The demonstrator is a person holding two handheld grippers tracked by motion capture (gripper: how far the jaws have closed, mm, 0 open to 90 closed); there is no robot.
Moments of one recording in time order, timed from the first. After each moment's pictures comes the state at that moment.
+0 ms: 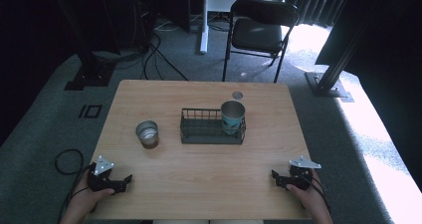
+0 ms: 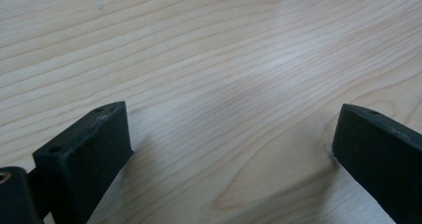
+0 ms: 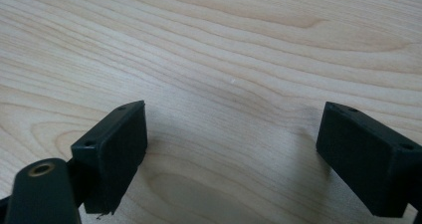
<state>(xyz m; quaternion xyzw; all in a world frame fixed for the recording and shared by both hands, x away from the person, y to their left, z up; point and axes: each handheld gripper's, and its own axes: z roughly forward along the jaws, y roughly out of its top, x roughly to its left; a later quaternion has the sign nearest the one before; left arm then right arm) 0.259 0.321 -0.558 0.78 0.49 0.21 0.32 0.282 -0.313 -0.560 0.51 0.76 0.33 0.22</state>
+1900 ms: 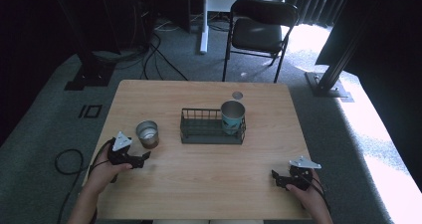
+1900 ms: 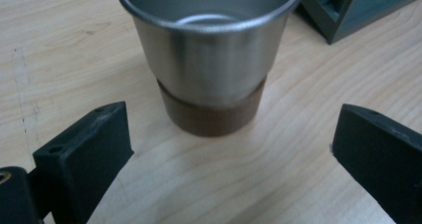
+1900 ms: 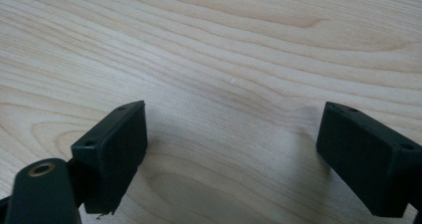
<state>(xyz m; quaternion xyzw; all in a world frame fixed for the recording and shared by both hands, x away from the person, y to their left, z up) 0.333 0.279 -0.535 0.79 0.42 0.23 0.39 0.282 -0.313 -0.560 0.51 0.76 0.33 0.22</state>
